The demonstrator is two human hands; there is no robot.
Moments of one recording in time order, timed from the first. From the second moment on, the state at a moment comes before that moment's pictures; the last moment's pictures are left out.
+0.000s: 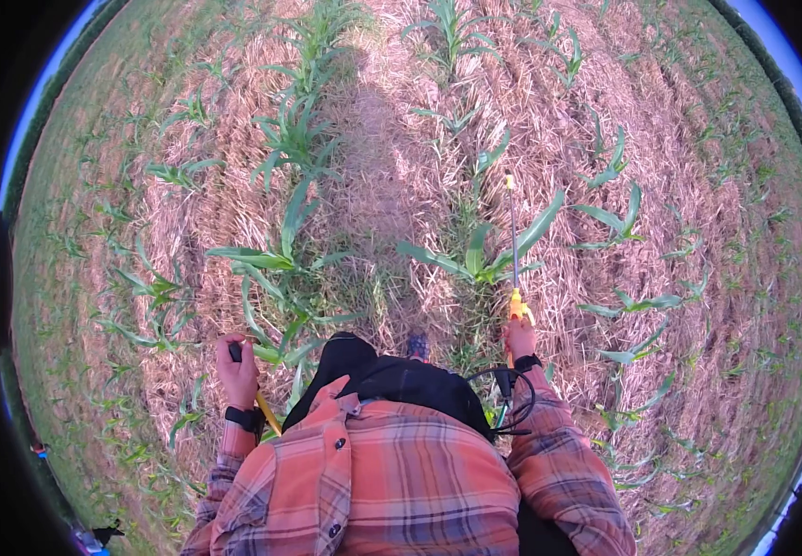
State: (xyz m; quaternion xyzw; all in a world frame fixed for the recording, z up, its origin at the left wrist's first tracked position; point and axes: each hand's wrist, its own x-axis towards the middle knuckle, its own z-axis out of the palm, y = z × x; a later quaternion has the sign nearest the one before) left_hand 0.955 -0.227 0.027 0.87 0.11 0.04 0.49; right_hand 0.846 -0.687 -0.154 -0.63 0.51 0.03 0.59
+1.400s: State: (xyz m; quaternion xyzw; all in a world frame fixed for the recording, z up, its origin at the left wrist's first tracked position) left_hand 1.308 -0.233 0.050 0.87 0.07 0.11 0.48; right_hand 1.225 -0.646 -0.129 -0.83 0.20 0.34 0.39
